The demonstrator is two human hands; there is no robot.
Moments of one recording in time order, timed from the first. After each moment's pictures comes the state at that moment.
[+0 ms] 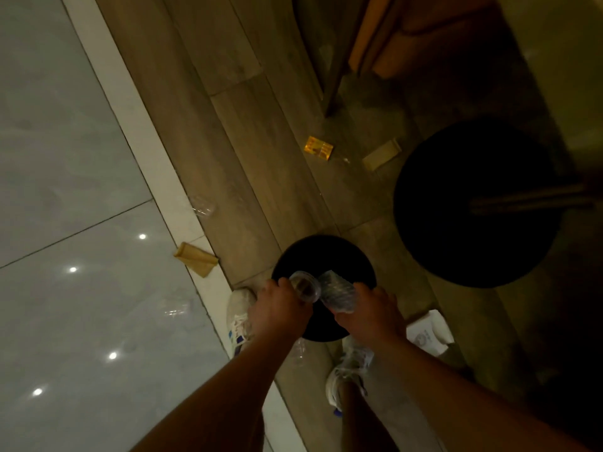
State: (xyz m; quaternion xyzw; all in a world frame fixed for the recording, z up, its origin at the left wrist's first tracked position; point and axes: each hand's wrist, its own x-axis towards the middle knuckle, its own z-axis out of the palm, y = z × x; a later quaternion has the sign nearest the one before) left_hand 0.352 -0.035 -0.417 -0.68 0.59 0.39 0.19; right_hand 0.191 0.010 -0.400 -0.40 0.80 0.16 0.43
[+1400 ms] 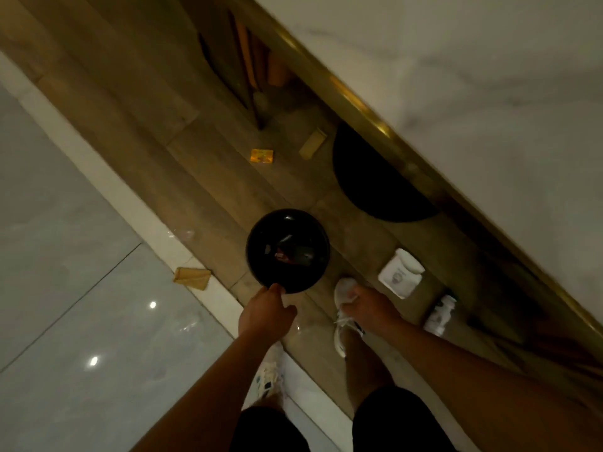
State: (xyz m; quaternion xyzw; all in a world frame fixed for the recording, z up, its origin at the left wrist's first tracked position) left_hand 0.363 0.058 -0.313 -0.55 0.71 0.38 0.22; right_hand 0.178 0.170 -0.313 -0.22 0.80 -0.03 0.55
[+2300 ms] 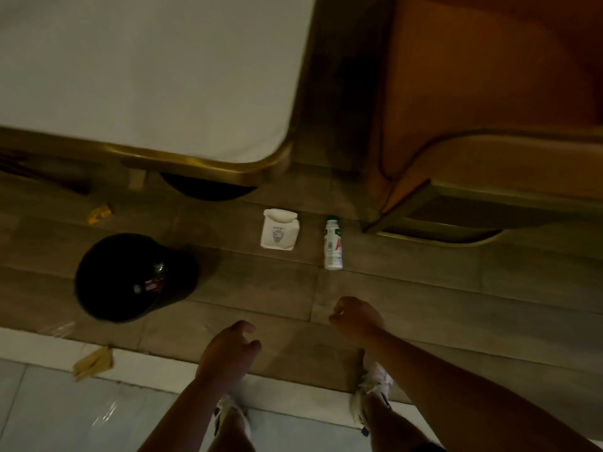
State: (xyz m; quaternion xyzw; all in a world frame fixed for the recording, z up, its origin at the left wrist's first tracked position) left_hand 0.264 0.350 -0.324 -0.37 0.80 0.33 0.34; right_hand 0.129 0.560 -0.350 -0.01 0.86 -0.14 0.49
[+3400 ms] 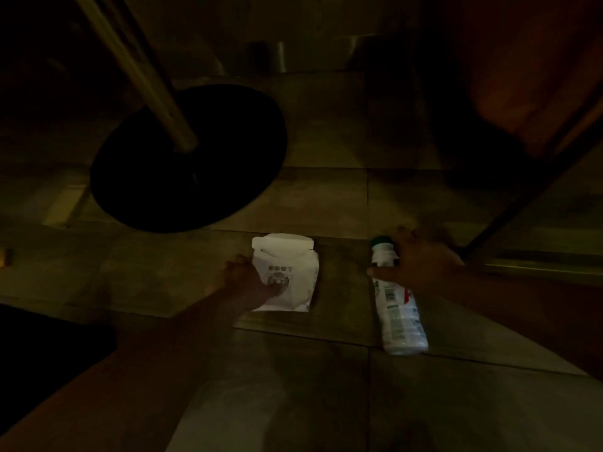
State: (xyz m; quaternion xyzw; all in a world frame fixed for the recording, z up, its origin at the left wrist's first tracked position) left_hand 0.036 0.250 -0.761 -0.30 0.92 0.13 0.22; right_hand -0.081 0.533 -0.742 -0.17 0.95 -0.08 0.25
